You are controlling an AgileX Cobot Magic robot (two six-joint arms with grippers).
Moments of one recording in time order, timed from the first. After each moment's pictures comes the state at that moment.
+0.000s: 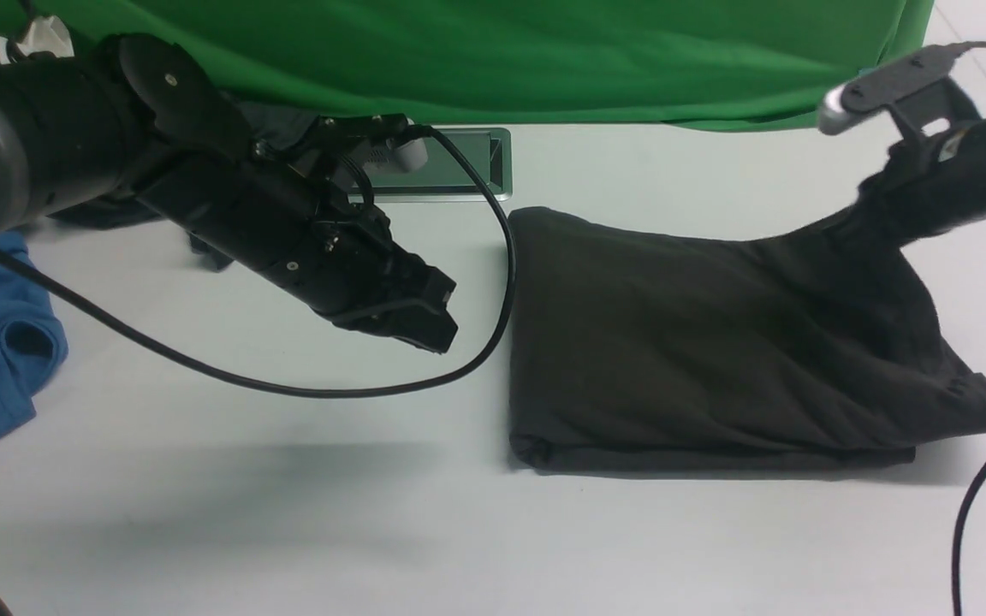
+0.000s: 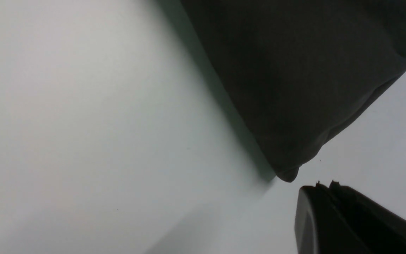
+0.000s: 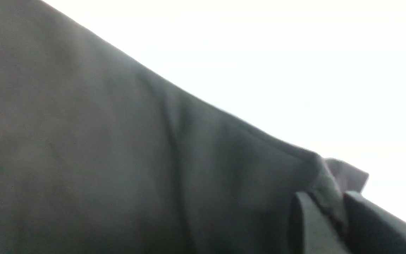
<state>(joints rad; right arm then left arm) 0.06 1.83 -1.24 -0.02 0.43 -0.34 -0.23 1.74 -1.24 -0.66 0.92 0.63</state>
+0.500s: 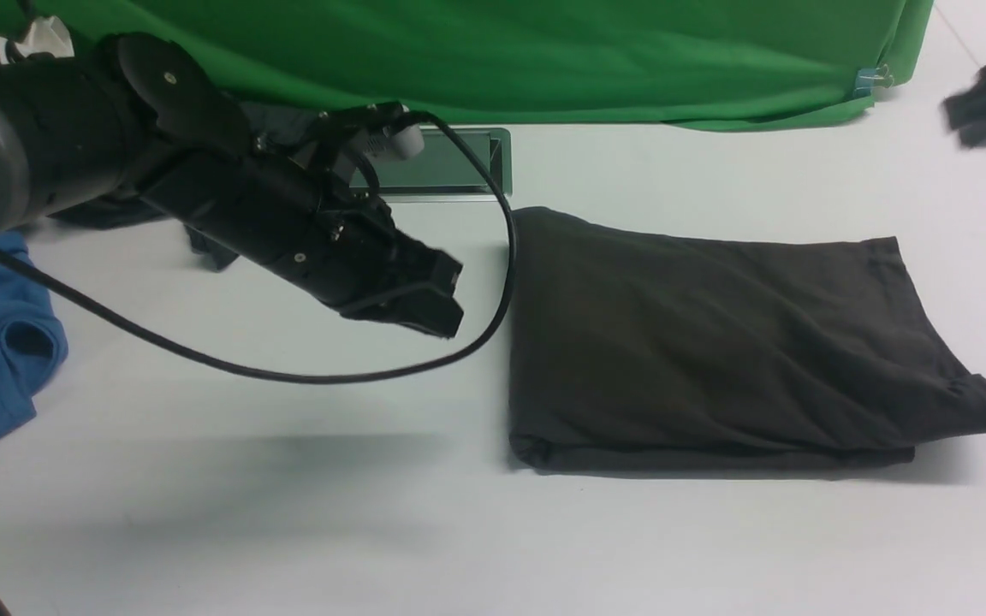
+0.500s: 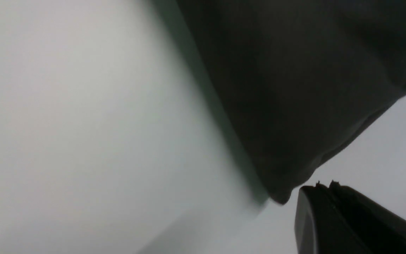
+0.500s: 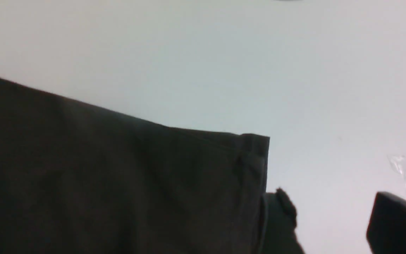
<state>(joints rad) 0.02 1.51 -1.34 -0.04 0.79 -0.08 -0.23 1.74 -1.24 -0.71 0.88 0.59</state>
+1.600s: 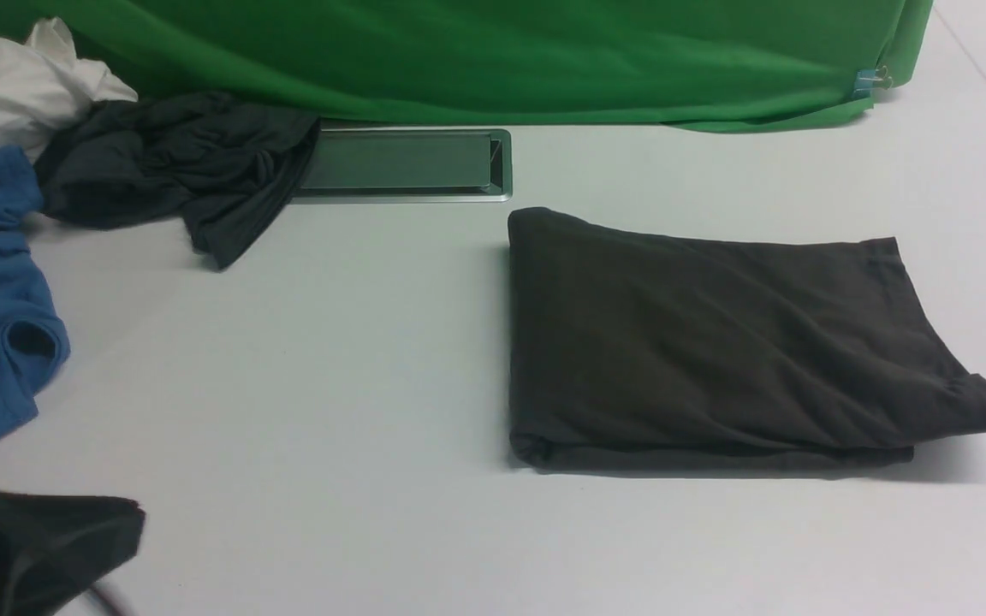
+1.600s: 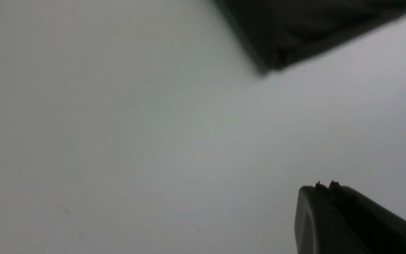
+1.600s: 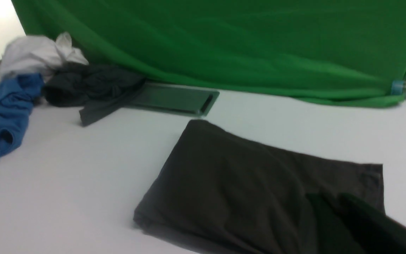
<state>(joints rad) 0.29 0.23 -0.67 0.08 0.79 0.03 -0.24 0.46 -0.63 -0.29 0.93 0.27</state>
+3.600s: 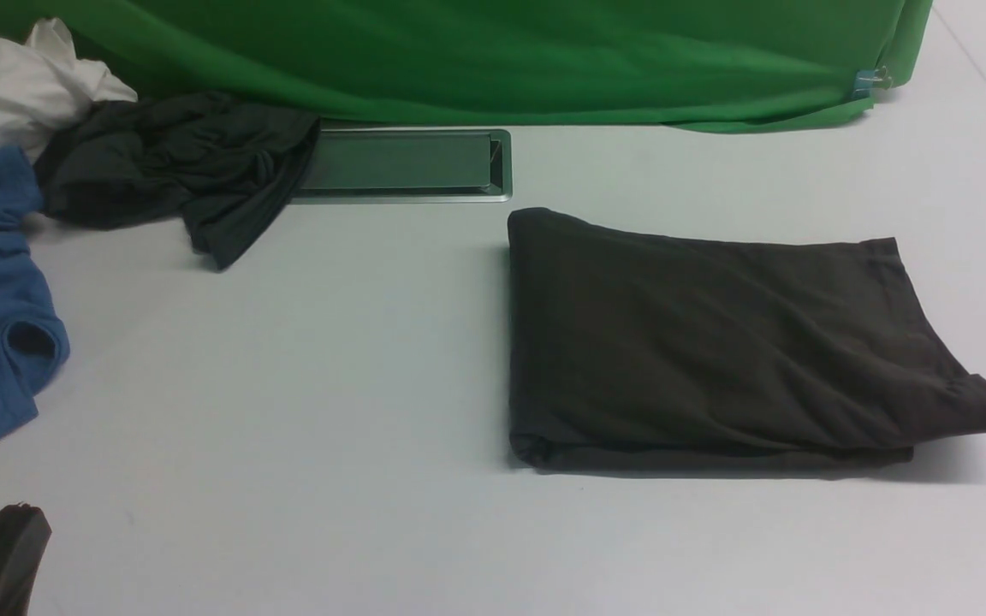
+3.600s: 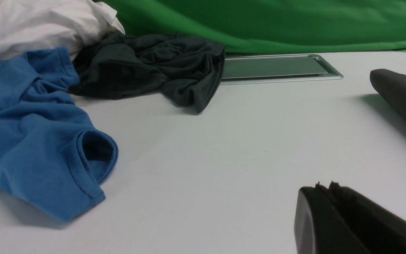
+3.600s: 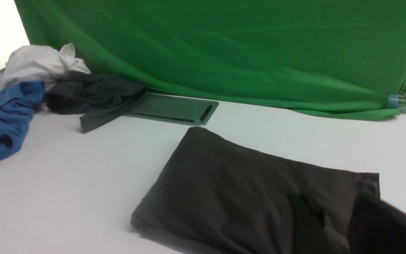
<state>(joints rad) 0.29 0.18 -0.65 0.09 0.78 0.02 -0.01 0.00 0.01 -0.11 0.26 0.15</state>
